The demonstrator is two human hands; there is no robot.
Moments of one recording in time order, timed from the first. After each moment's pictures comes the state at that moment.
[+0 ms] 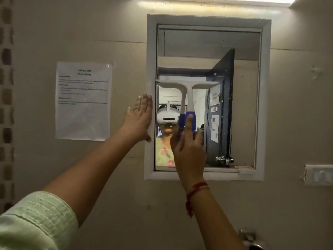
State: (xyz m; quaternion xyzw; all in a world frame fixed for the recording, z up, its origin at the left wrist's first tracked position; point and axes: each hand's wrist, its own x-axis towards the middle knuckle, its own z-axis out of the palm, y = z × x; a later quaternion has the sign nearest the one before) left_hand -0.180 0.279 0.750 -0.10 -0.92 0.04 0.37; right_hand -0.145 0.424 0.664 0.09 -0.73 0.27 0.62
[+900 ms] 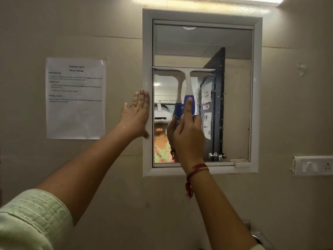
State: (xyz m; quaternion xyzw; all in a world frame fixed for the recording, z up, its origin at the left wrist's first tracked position) left_hand -0.181 0.275 0.750 -0.13 -0.92 0.03 0.36; right_hand -0.145 0.419 0.690 0.07 -0.72 0.26 0.64
